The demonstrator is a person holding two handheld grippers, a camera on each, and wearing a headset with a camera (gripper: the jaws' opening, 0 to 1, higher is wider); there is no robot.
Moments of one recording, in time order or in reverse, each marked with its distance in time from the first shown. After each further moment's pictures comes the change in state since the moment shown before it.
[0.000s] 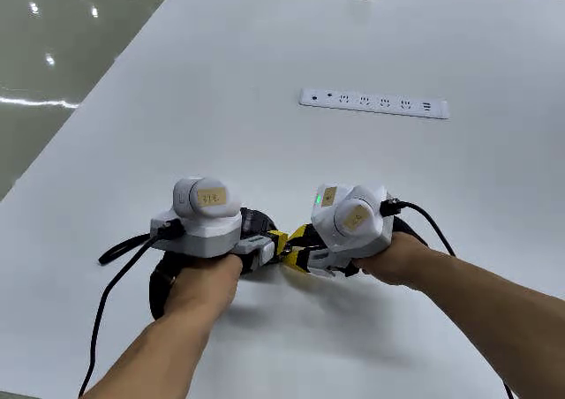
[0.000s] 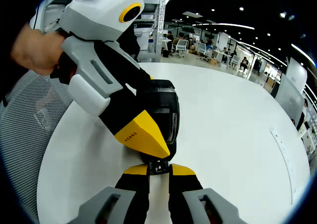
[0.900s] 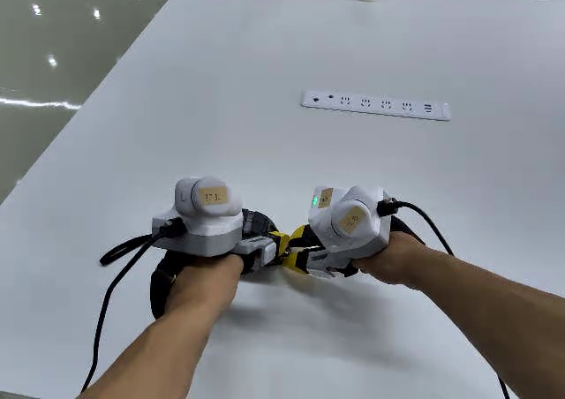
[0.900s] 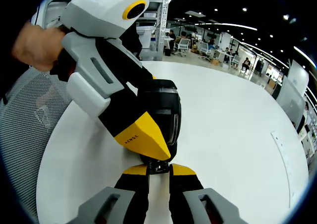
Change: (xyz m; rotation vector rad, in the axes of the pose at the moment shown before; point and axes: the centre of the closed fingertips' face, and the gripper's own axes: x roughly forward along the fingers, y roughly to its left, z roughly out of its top) left arm 0.000 -0.001 -0.001 -0.002 0.015 -0.004; right arm 0.001 0.001 0.000 -0.022 0.016 0.006
